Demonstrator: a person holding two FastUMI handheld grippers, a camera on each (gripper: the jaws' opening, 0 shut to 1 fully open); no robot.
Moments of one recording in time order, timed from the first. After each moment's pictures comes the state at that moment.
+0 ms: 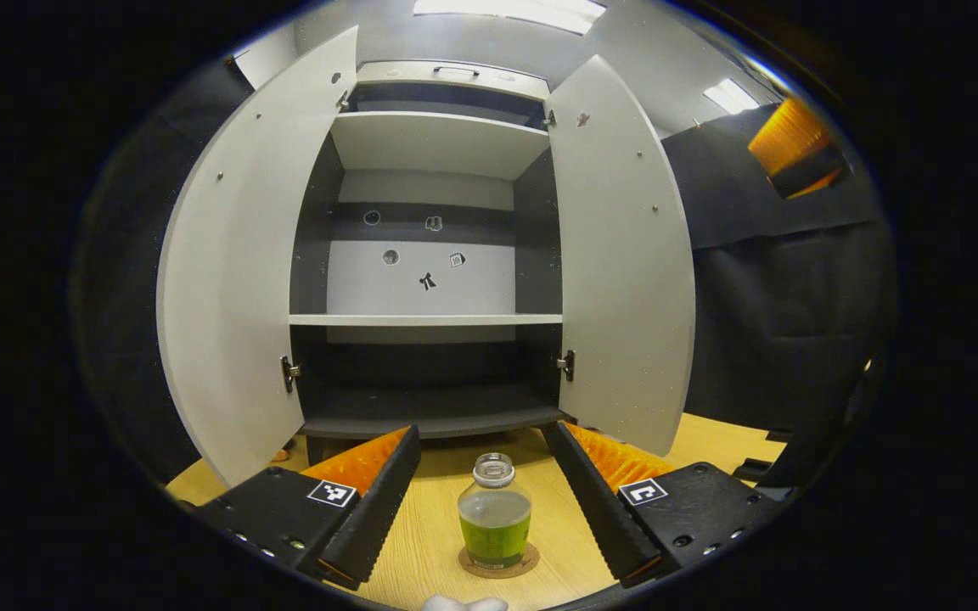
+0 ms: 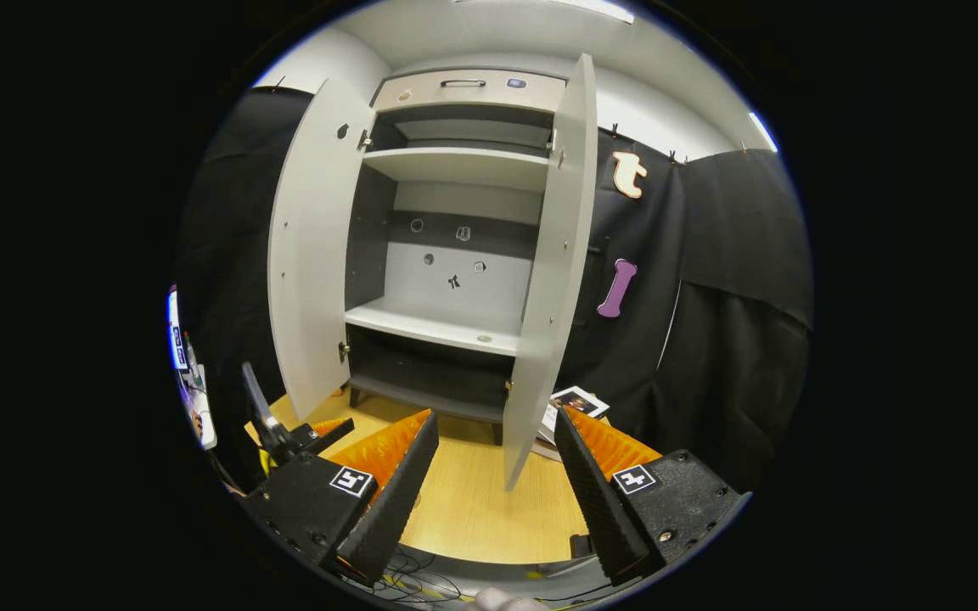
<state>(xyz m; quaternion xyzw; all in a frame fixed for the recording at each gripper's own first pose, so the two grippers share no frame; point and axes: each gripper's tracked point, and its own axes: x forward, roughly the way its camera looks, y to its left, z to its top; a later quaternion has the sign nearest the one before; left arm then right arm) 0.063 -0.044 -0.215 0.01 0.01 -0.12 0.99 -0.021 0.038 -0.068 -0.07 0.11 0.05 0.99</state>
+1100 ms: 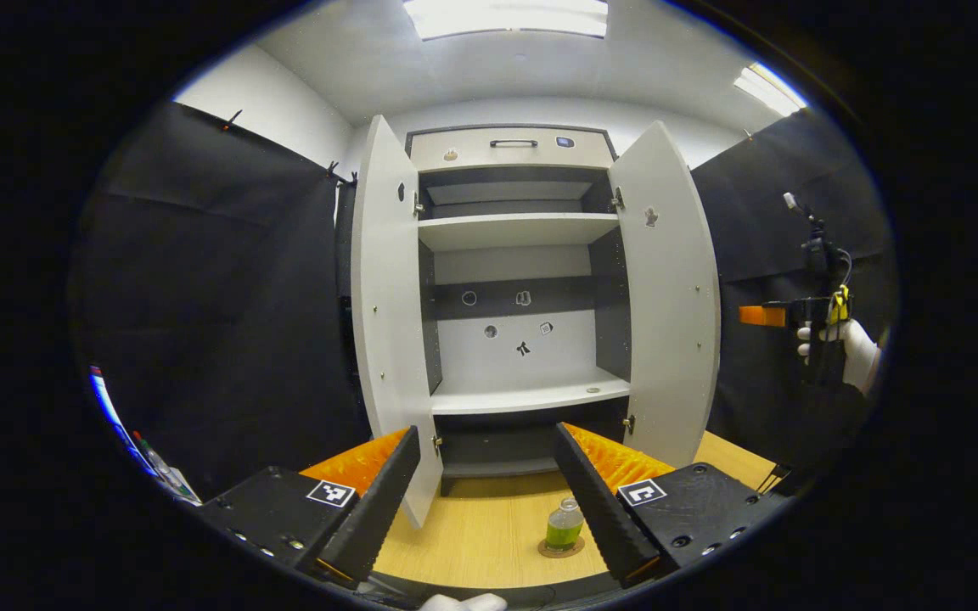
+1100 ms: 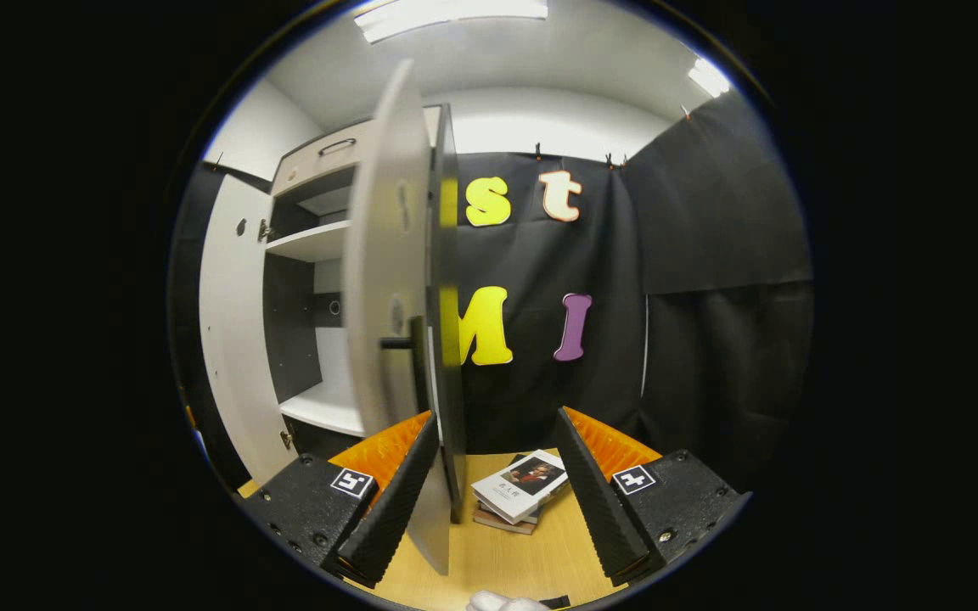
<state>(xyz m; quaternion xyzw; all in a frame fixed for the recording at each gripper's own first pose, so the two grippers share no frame) -0.074 0.017 -0.012 0.04 0.01 0.04 1.00 0.145 -0.117 0.012 0.04 0.02 0.03 1.00</state>
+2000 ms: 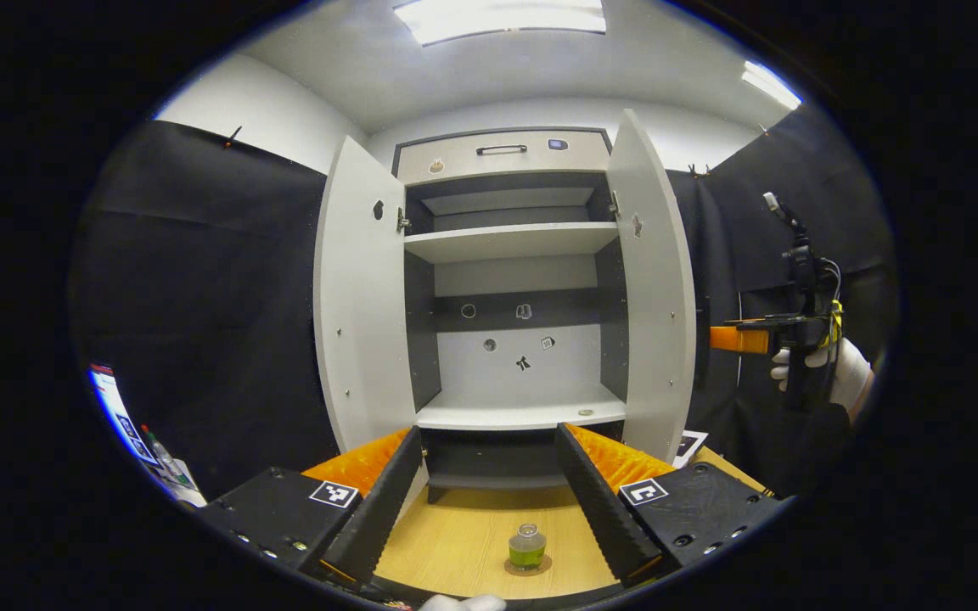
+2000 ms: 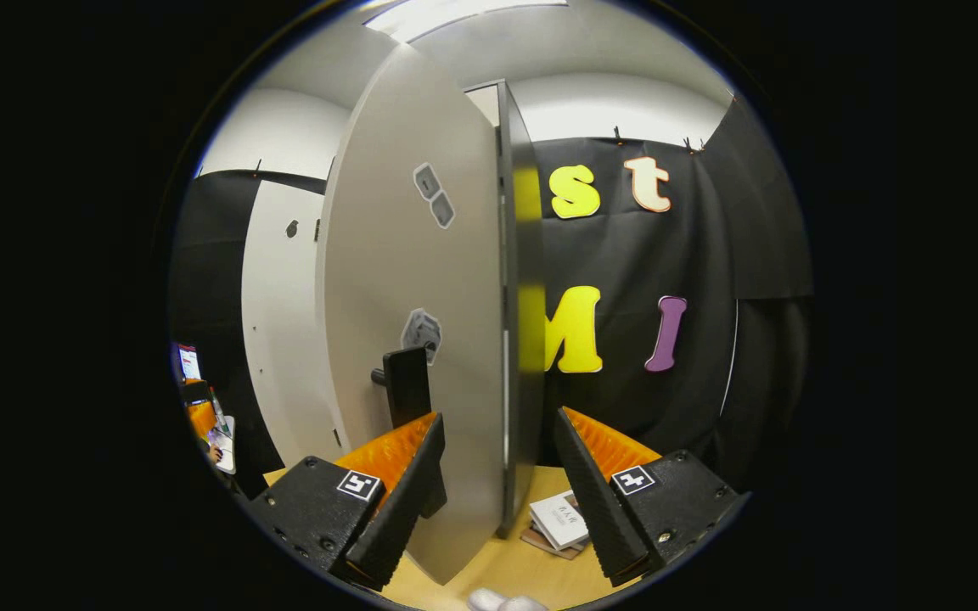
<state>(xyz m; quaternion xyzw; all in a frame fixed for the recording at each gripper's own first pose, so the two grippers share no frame) -0.038 -0.049 0.011 0.04 0.00 0.09 1.00 0.180 -0.054 0.027 0.00 0.03 0.20 0.98</state>
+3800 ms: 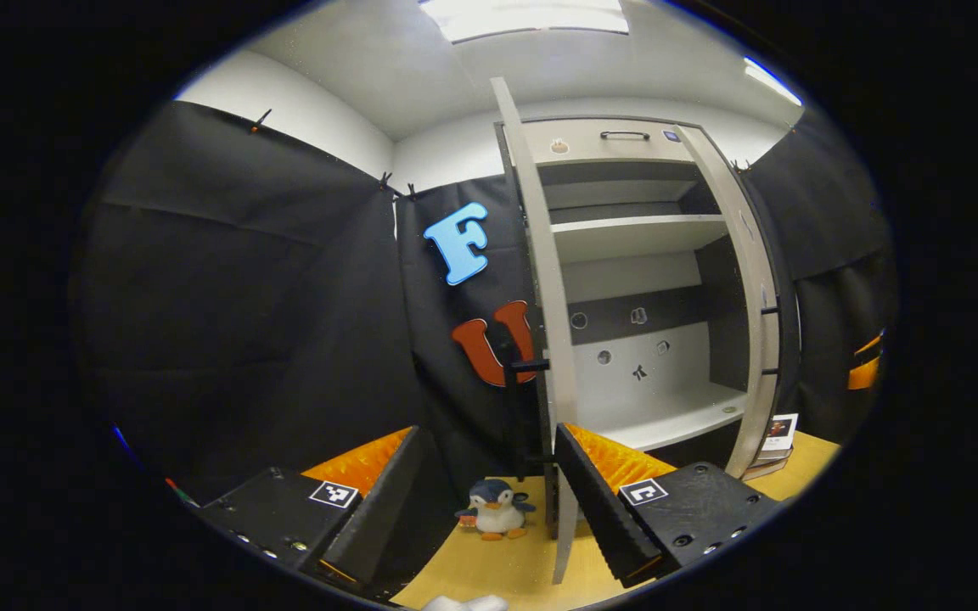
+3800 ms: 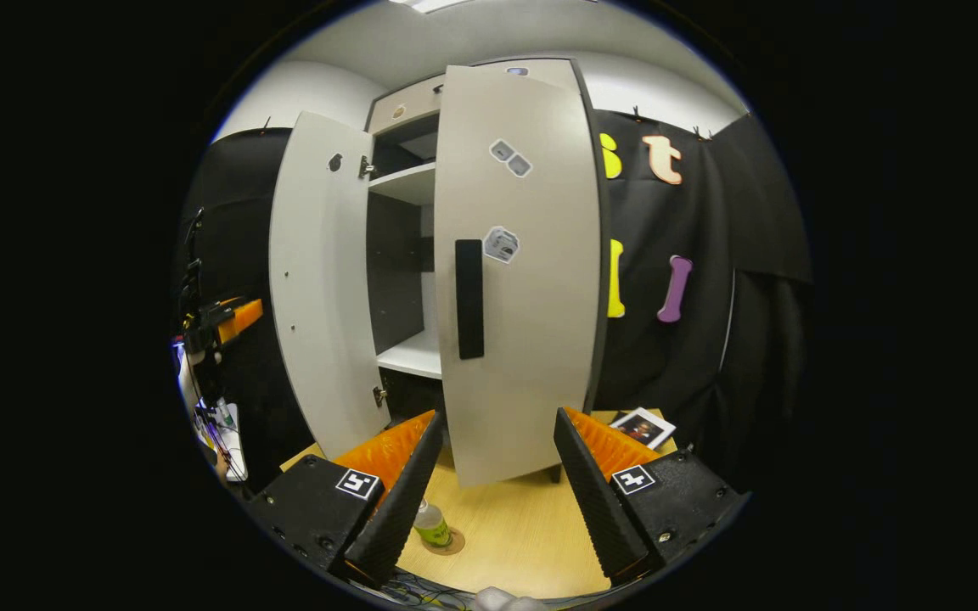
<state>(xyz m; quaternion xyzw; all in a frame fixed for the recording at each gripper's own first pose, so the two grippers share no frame) 0.037 0.253 0.045 0.09 -0.03 0.14 0.99 0.069 0.072 -0.053 -0.01 0.11 0.15 0.98</state>
